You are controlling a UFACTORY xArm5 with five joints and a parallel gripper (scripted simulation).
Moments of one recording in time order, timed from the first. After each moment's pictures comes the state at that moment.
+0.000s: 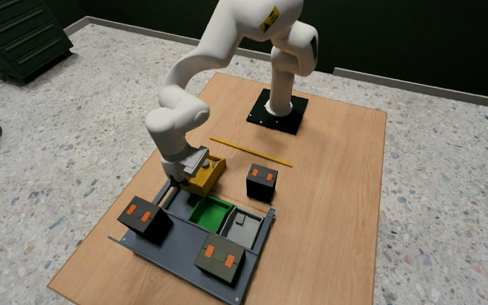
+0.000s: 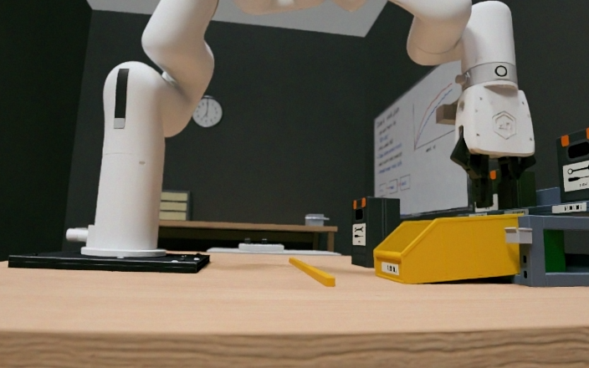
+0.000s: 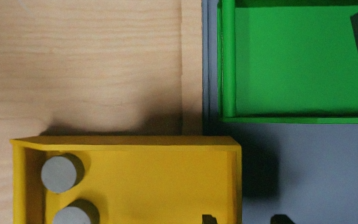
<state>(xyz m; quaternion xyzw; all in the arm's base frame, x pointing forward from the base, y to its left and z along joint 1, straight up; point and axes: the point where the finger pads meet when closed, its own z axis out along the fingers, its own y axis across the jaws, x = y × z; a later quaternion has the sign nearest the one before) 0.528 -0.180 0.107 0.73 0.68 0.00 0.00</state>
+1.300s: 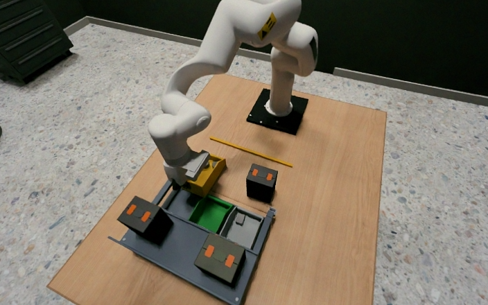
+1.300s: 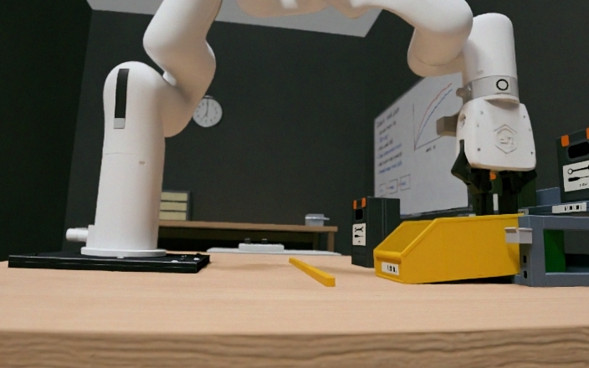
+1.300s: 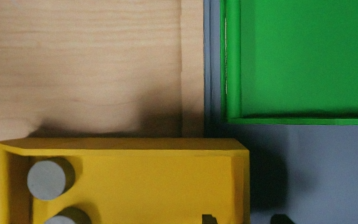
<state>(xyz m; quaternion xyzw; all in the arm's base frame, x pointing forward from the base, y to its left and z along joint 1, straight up) 0.529 -0.180 0.087 0.73 0.68 0.00 0.00</state>
